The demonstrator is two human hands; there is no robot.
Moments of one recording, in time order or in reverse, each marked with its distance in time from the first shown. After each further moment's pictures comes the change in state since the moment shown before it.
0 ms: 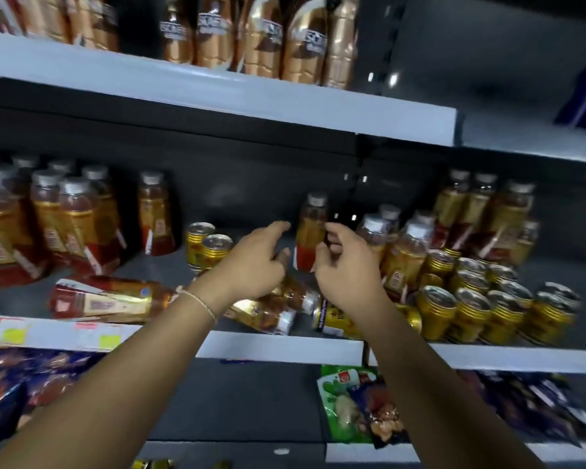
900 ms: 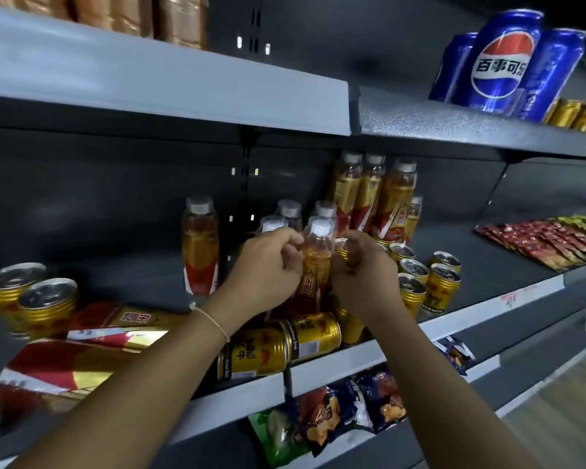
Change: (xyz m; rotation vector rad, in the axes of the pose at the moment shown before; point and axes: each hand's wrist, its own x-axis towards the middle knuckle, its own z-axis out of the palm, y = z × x) left_hand 0.100 0.078 0.125 -0.324 -0.031 0.316; right_hand 0.024 0.118 -0.095 -0.225 0.258 0.228
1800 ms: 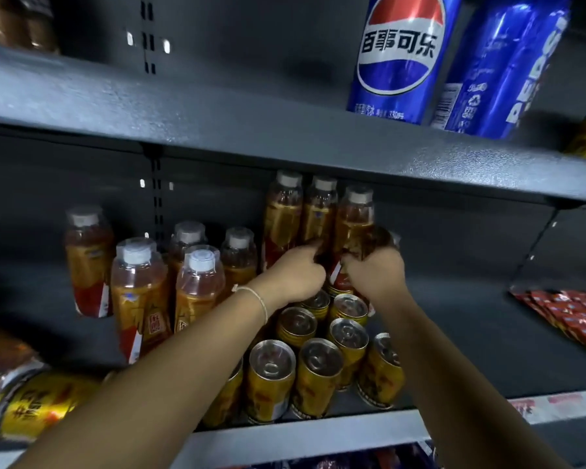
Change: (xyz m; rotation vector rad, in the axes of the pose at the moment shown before) left_hand 0.169 0.058 0.206 -0.073 -0.170 -0.439; right_hand 0.207 0.190 -0.051 0.074 -0.174 0.101
